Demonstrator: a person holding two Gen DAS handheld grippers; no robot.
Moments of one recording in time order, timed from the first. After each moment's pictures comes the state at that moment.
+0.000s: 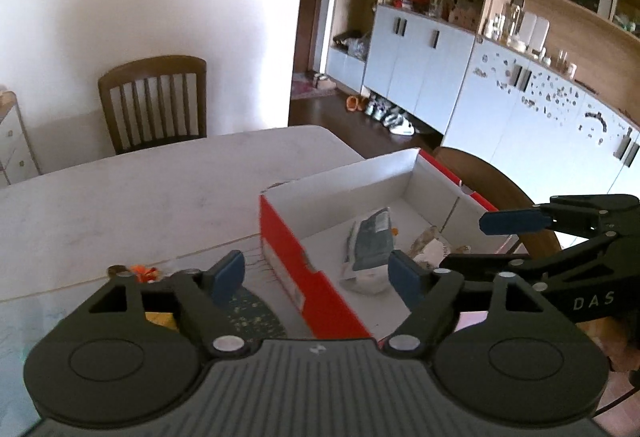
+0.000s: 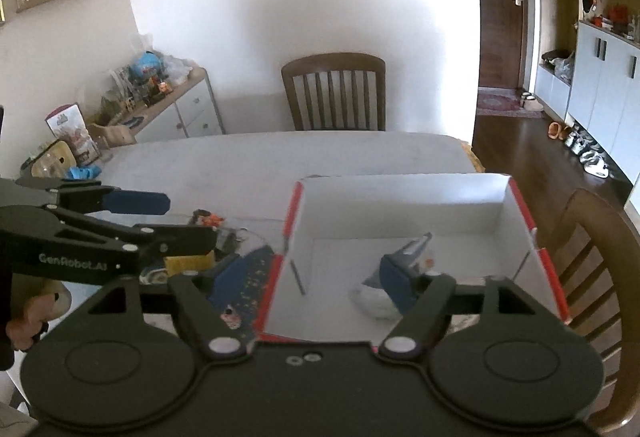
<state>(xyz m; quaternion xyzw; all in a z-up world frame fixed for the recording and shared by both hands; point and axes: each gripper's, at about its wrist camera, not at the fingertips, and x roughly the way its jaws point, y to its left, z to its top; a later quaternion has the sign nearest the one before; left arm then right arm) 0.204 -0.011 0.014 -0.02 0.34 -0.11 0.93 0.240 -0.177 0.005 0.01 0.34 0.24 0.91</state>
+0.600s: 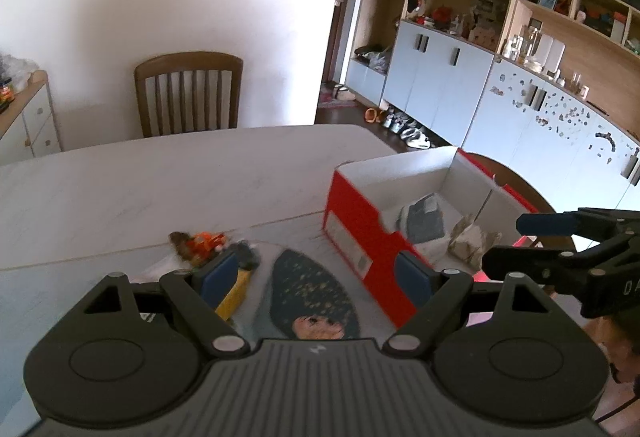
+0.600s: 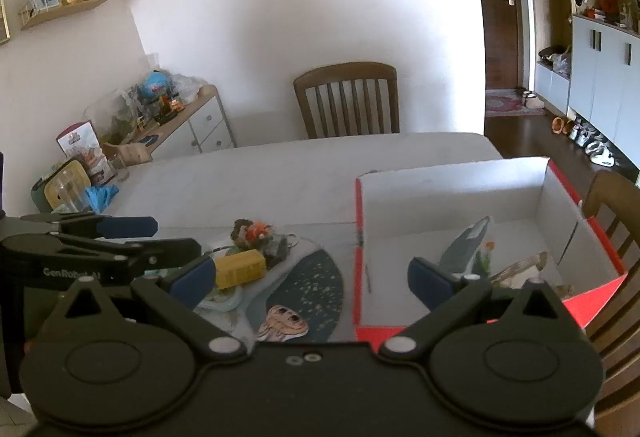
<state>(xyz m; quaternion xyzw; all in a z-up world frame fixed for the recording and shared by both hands) 0.159 0.071 -0.005 -0.05 0.33 -0.09 0.94 0.206 -0.119 -0.009 0.04 0.33 0.23 0.91</state>
